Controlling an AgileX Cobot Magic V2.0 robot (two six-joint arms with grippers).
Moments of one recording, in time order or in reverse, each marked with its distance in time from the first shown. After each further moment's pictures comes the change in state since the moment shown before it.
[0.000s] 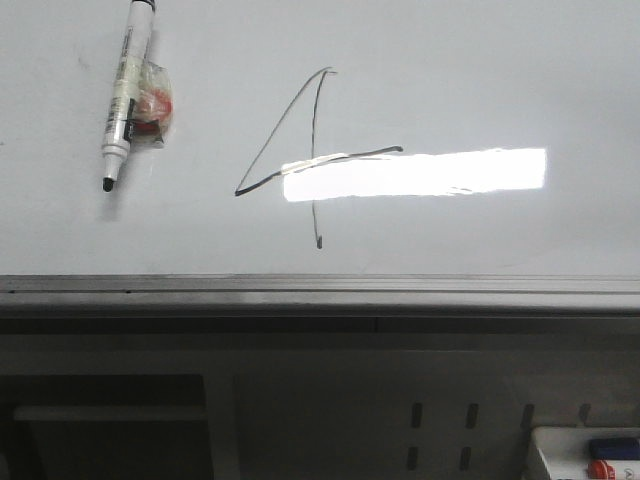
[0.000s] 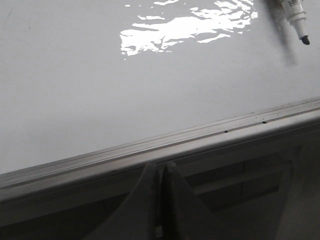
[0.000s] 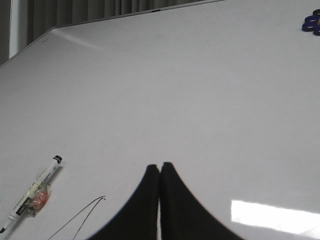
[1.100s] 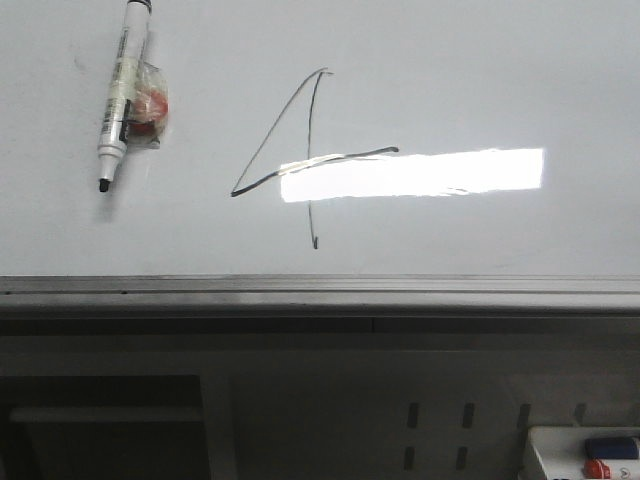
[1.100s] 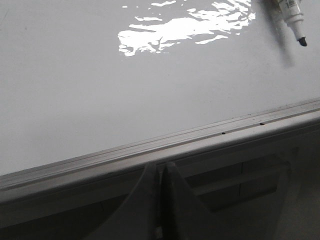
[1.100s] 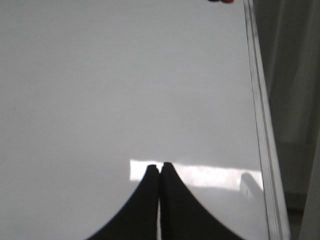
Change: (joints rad) left arm 0.000 0.000 0.000 -0.002 0.002 -0.002; right arm -0.519 0.000 0.126 -0.382 0.081 0.412
